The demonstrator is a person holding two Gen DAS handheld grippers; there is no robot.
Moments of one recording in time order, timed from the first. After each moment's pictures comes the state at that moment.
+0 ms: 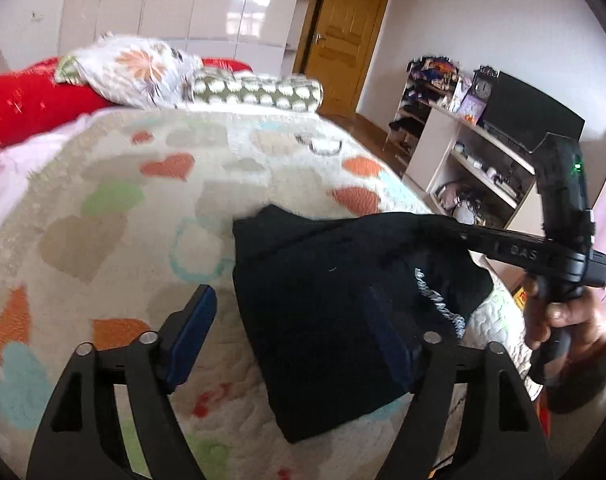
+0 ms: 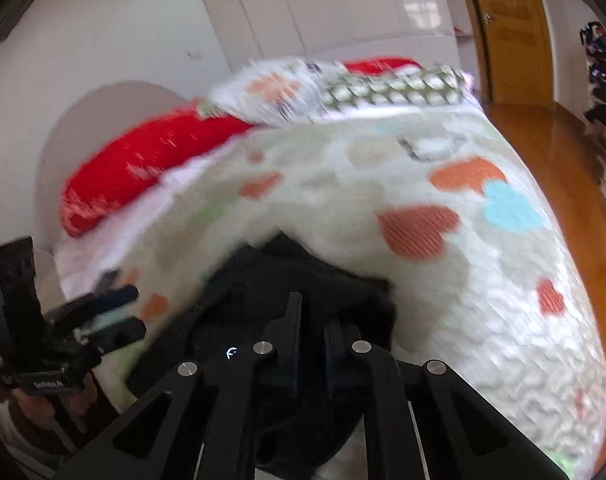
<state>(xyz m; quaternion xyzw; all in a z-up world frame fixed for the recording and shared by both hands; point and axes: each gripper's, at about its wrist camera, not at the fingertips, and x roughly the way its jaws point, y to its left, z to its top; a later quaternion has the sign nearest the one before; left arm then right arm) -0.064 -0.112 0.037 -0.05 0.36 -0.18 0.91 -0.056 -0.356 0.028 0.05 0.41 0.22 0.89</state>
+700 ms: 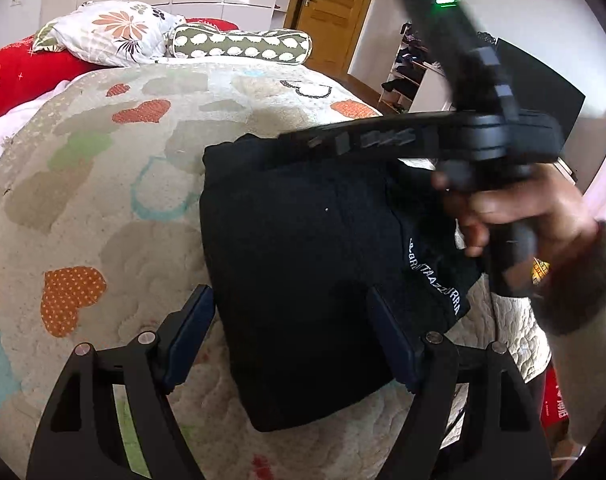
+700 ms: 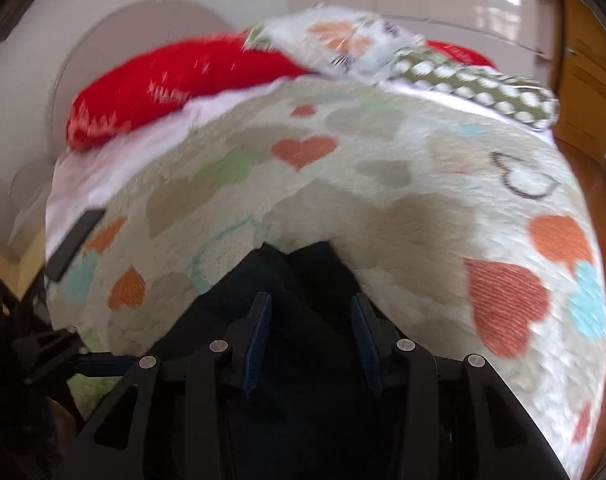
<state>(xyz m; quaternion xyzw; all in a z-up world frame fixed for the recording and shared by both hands) -0.075 -0.125 0.009 -0.04 0.41 -0.20 0.89 0.030 -0.241 0.014 -0.10 0.43 0.31 0.84</state>
